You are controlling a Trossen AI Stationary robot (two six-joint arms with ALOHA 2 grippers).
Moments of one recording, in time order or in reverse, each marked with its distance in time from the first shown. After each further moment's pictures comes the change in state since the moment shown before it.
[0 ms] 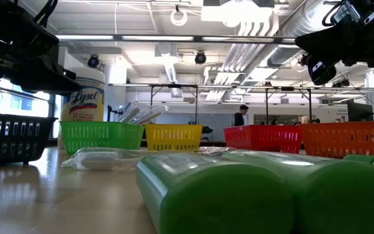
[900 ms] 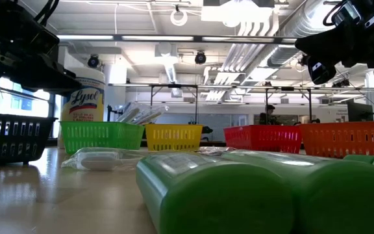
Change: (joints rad) left arm 0.000 -0.004 -0.001 0.016 0.003 -0.041; right arm 0.004 0.002 0.000 -0.016 0.006 -0.063
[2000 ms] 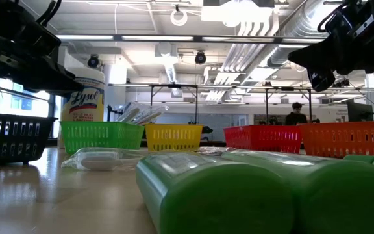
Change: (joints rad) left arm 0.000 0.001 0.000 -0.001 -0.060 -0.017; right arm 0.000 0.097 0.001 0.039 0.100 0.040
